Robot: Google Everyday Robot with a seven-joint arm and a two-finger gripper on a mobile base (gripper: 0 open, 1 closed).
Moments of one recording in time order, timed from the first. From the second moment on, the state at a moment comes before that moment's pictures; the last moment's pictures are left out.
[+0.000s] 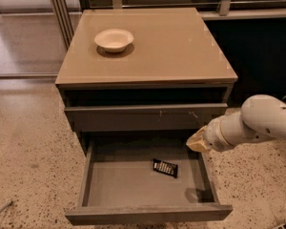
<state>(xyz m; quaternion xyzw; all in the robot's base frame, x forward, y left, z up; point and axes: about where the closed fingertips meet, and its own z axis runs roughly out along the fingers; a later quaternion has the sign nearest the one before) 0.521 -0.174 0.662 -0.49 0.82 0.14 0.27</state>
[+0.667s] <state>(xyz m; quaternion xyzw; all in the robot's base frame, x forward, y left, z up) 0.518 -0.158 0.566 -0.47 0.83 0.19 0.24</state>
